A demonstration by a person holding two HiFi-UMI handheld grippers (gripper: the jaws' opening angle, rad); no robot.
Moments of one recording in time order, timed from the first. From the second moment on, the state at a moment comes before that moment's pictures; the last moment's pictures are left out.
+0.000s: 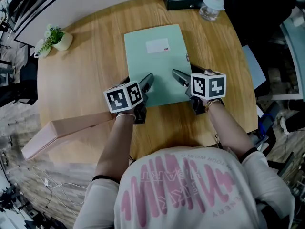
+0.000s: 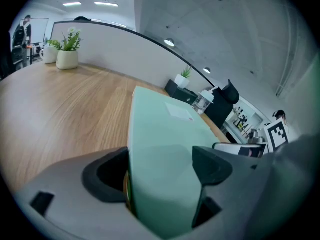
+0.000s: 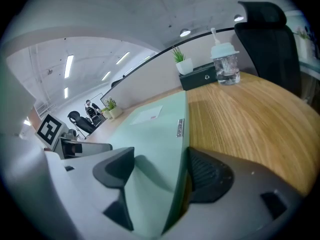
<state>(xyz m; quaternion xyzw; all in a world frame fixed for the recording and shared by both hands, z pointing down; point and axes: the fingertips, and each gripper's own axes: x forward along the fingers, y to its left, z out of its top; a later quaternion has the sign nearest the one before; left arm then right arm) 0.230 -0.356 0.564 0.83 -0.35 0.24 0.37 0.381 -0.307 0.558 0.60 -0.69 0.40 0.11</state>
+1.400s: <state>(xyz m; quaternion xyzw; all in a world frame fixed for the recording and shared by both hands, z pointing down) 0.154 -0.136 0.447 0.89 -0.36 0.19 0.22 0.302 -0.078 0.452 0.64 -0.69 0.32 0.08</state>
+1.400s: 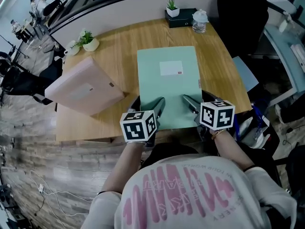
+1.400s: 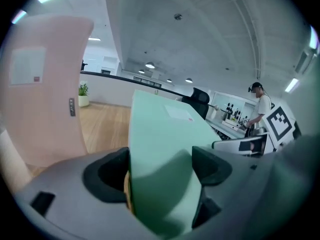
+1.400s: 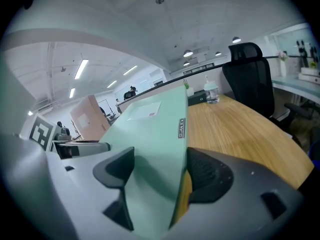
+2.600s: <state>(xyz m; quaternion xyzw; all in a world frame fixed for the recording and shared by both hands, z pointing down) -0.039 -0.047 0.347 0.91 -0.38 0.10 0.09 0.119 -0.018 0.345 0.64 -0.75 0.15 0.02</state>
